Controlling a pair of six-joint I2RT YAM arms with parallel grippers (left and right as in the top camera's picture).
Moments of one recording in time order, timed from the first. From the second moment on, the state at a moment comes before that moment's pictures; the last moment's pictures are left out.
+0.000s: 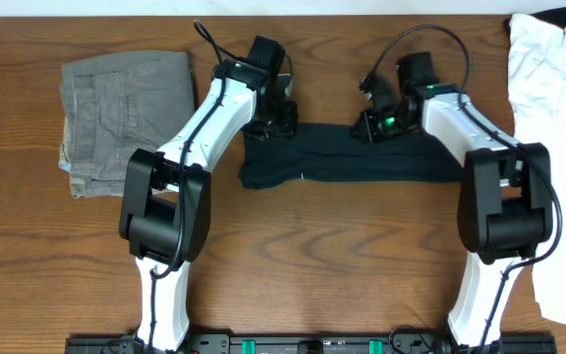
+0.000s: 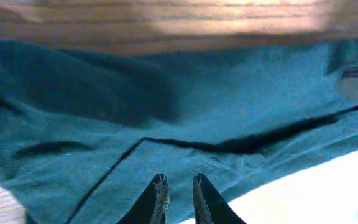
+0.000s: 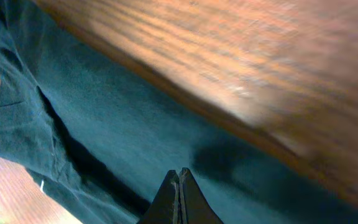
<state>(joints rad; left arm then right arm) -0.37 2.15 1.75 -0.95 0.31 -0.31 0.15 2.13 1.47 -0.60 -0.56 -0.07</state>
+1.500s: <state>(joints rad) -0.39 2.16 1.56 -0.78 0.35 -0.33 0.22 2.14 1.47 -0.73 -0.46 0.03</state>
